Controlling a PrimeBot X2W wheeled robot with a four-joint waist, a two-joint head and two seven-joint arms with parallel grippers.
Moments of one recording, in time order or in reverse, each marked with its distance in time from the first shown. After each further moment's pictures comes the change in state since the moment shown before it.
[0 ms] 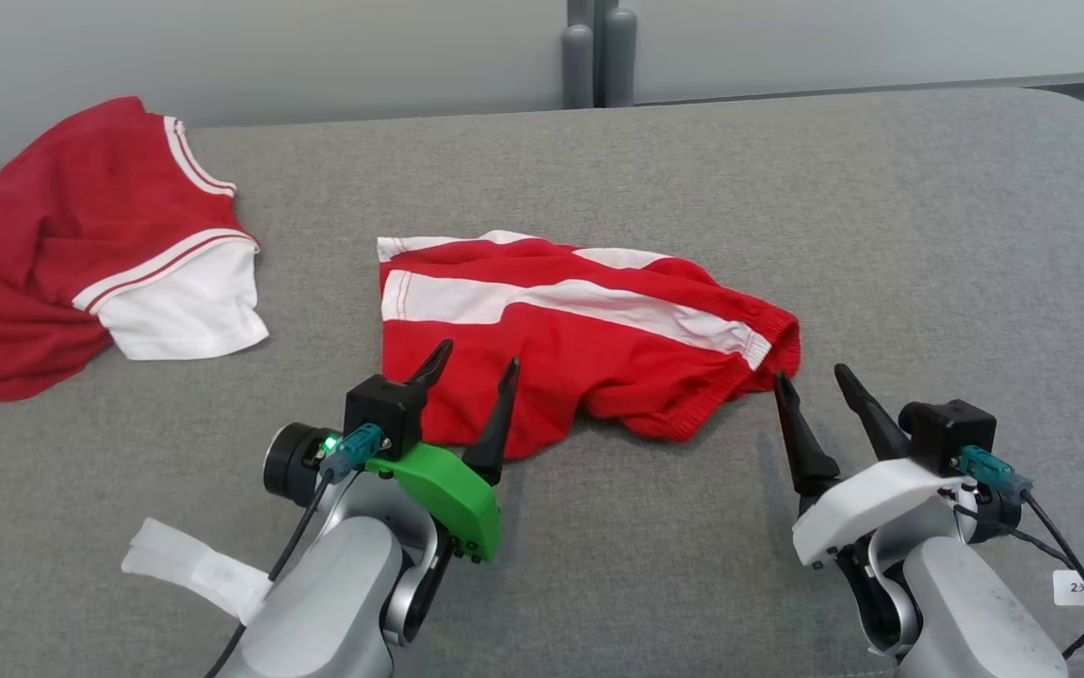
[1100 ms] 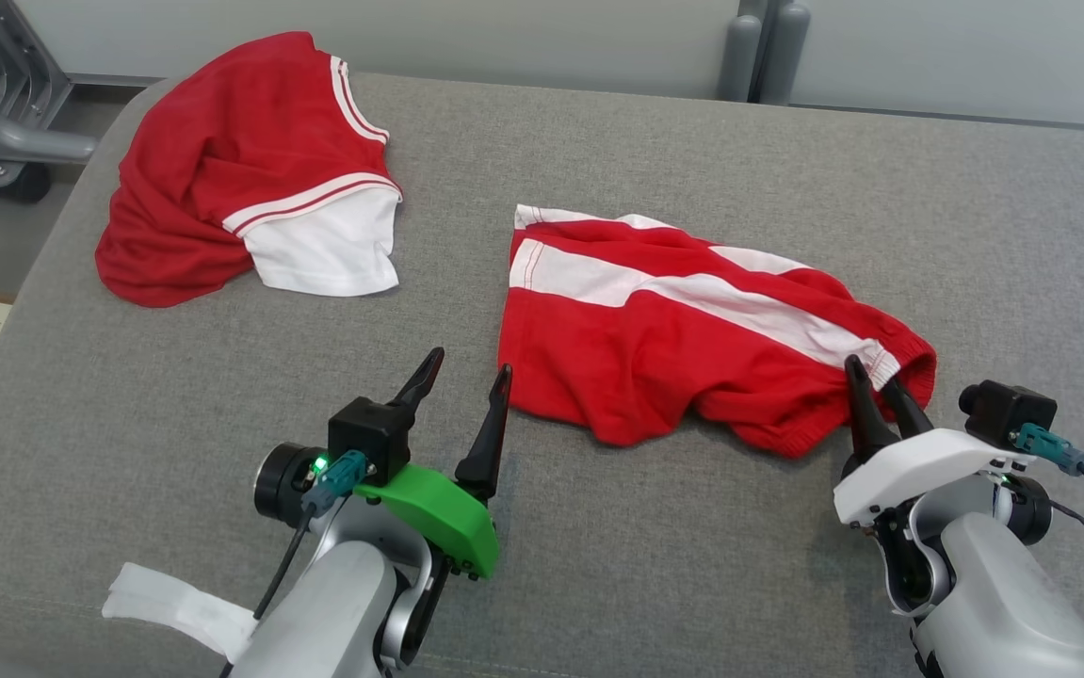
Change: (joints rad) left arm 0.079 0.013 0.050 -0.107 0.029 0.018 -0.009; right arm -0.096 0.008 -0.123 0.199 0.136 0.027 0.000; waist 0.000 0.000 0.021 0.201
